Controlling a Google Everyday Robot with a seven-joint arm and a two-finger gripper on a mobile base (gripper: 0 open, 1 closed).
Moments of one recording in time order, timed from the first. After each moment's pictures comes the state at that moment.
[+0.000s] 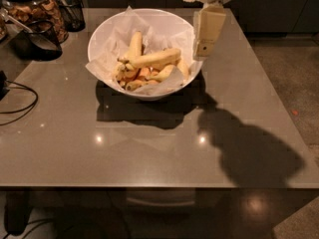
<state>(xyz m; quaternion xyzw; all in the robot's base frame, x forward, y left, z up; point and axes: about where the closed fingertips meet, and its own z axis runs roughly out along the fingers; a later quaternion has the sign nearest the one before) 0.575 -0.089 1.018 -0.72 0.67 -0.07 0.19</state>
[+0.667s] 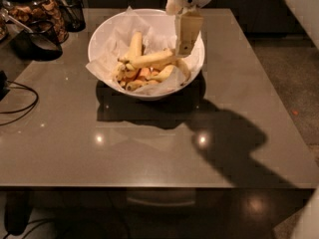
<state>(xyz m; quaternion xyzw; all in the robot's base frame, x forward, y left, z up) 0.602 -0.058 0.997 -0.74 0.65 -0.06 0.16</state>
